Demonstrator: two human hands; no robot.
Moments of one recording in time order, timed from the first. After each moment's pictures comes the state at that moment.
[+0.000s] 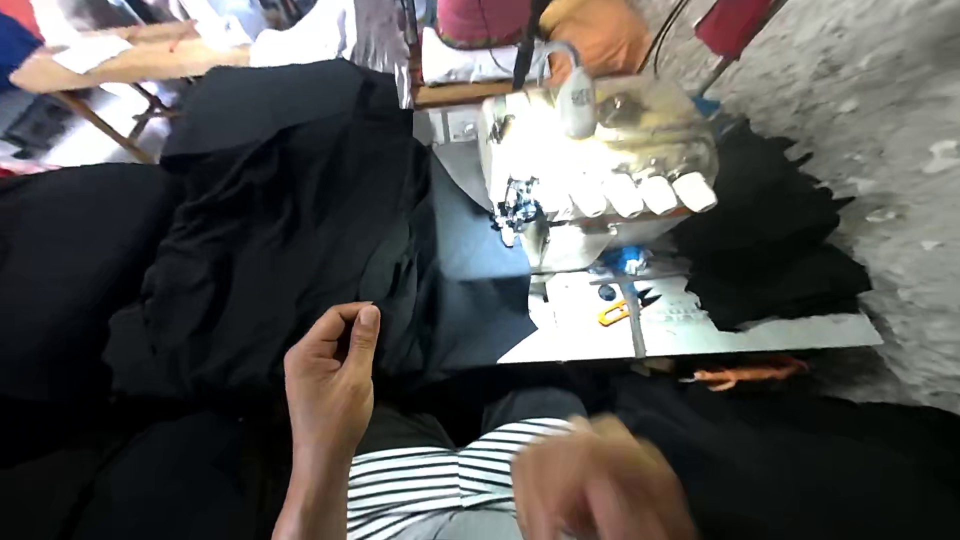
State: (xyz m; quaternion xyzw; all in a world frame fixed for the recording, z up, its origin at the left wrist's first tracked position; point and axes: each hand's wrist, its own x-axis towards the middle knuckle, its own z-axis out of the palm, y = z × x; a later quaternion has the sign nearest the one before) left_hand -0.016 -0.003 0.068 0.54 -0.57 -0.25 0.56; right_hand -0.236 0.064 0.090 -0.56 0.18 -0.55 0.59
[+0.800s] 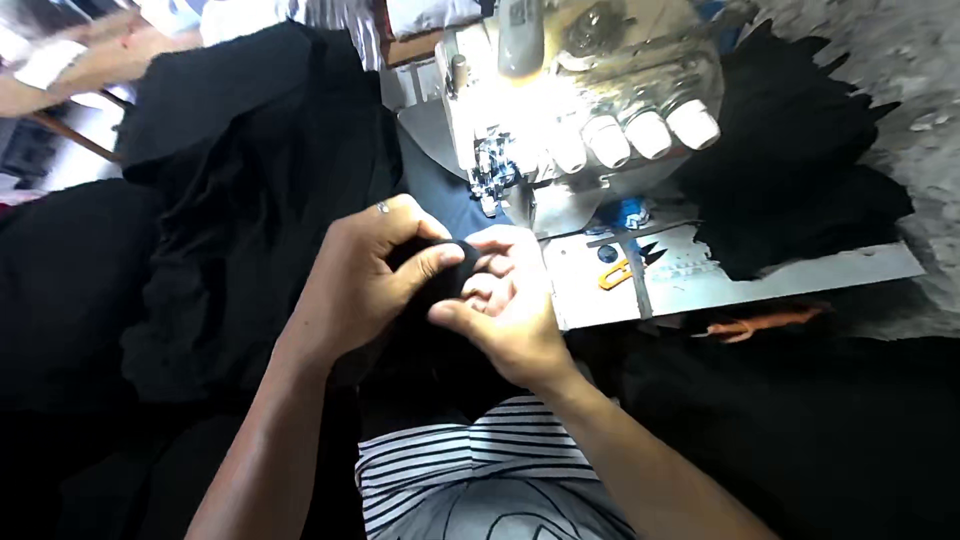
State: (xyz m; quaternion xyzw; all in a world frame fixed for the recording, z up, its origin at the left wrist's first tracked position) left_hand -0.037 -0.091 0.126 0.33 -0.86 -0.22 0.32; right_hand -0.205 -0.026 0.044 -0.47 0.35 -0.62 0.53
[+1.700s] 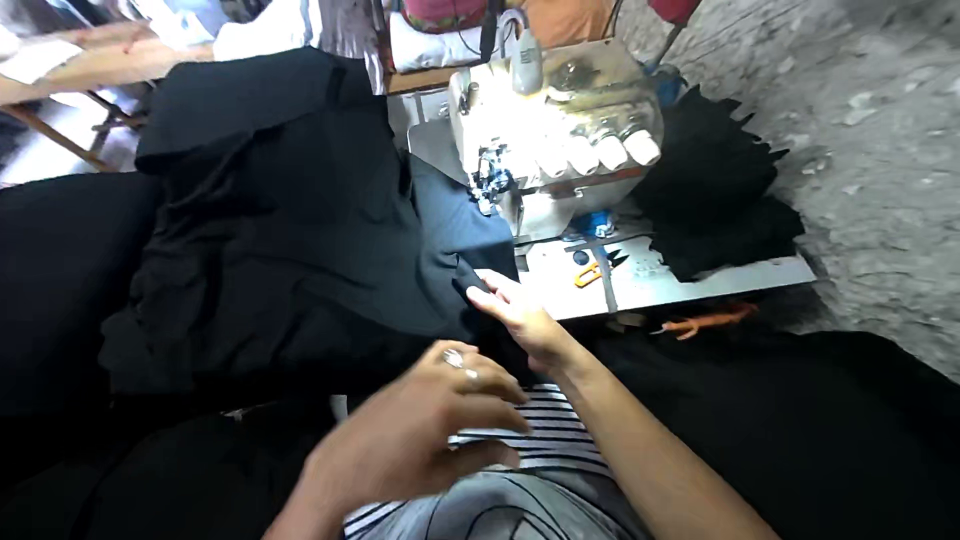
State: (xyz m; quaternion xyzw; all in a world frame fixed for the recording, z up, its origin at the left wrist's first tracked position) left_hand -0.040 0.027 0.086 0.18 -0.90 -0.34 0.20; right_hand -0.239 -0.015 0.024 -0.43 0.43 -0.43 0.67
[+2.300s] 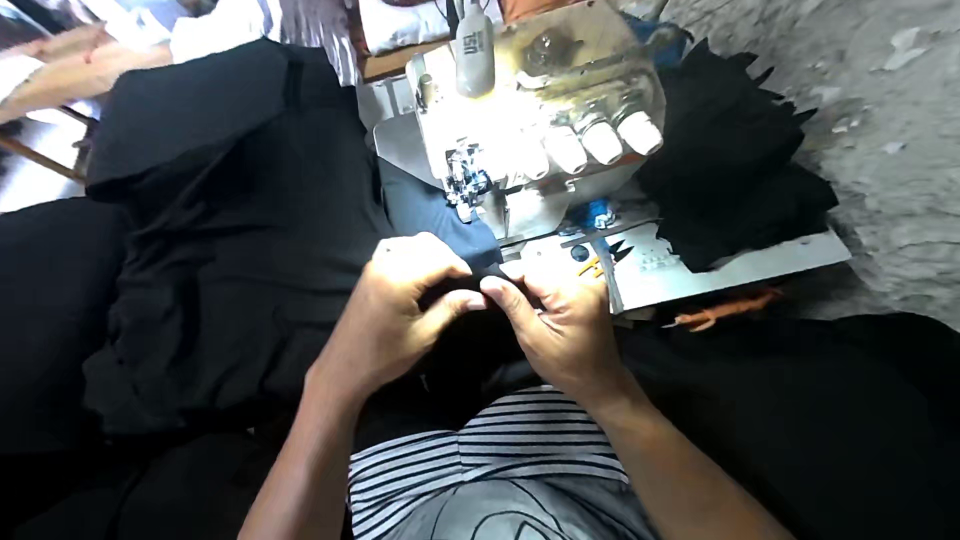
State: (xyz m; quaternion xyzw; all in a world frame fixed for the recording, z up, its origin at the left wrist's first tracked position) left_hand -0.064 -0.072 0.095 0.31 -0.87 -0.22 0.30; right_hand -0.259 -0.016 0.053 -0.64 0.48 -0.57 0.20
